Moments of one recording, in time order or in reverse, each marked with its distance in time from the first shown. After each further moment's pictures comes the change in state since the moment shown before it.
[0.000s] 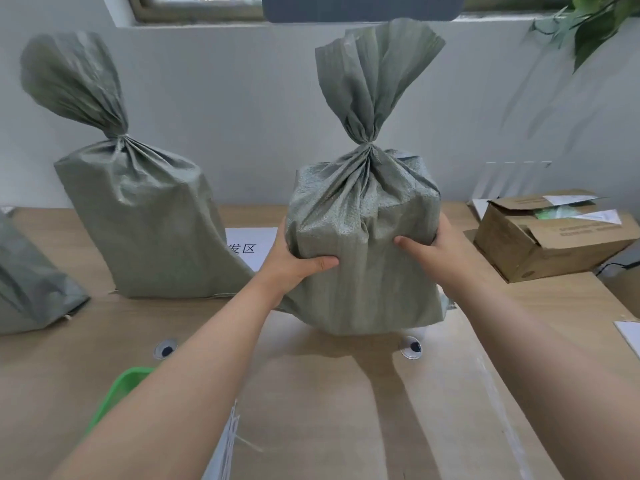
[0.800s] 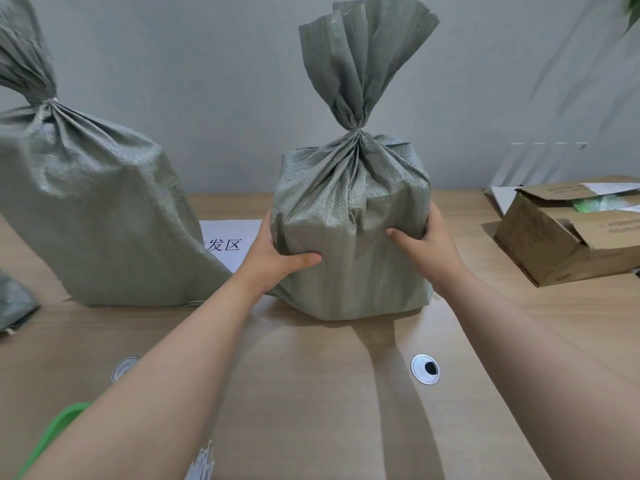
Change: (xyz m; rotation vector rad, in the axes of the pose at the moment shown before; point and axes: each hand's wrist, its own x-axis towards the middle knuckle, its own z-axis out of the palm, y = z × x) left_hand 0.089 -0.083 -0.023 0.092 0.026 0.004; right_hand 0.087 0.092 0.044 0.008 0.060 0.032
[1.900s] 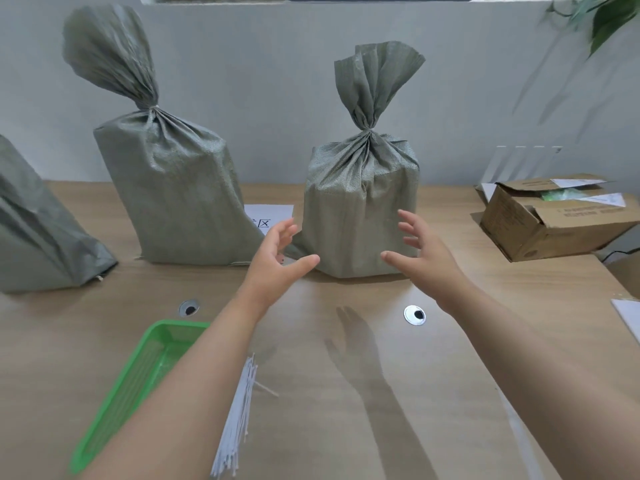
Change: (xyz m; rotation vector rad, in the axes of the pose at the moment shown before) left_hand -0.193 0.080 -0.014 0.086 0.104 -0.054; right_hand -0.170 -0.087 -0.021 -0.172 -0.174 0.016
